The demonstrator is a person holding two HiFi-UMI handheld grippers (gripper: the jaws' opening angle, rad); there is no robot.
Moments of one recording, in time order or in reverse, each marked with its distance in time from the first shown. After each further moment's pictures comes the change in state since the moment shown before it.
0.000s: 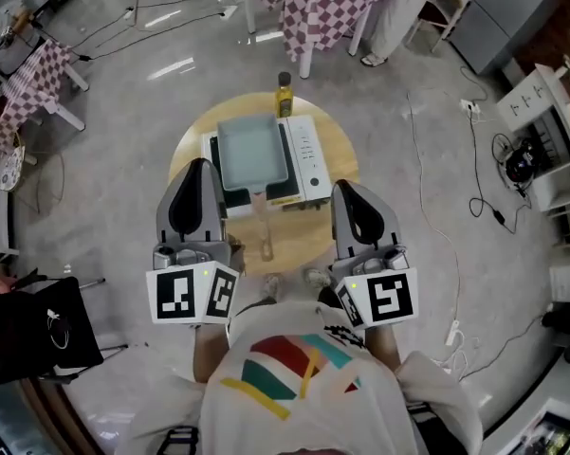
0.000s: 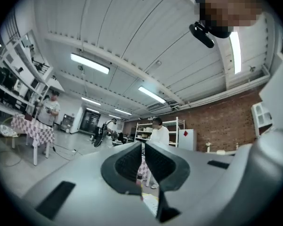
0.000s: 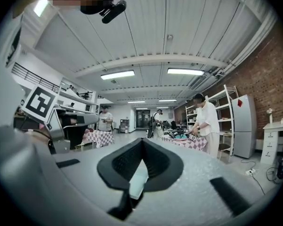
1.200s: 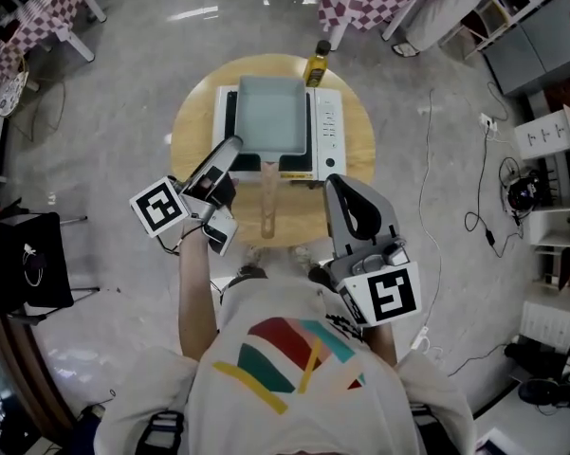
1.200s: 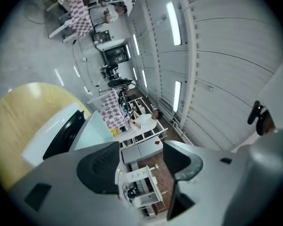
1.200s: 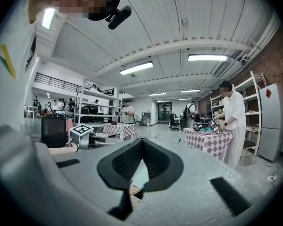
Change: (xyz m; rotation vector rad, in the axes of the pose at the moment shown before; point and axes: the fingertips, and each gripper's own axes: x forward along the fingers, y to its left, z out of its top) left arm 0.003 0.055 -0.174 -1.017 0.312 -0.245; right arm 0.025 0.052 -0.034 -0.024 0.083 0.299
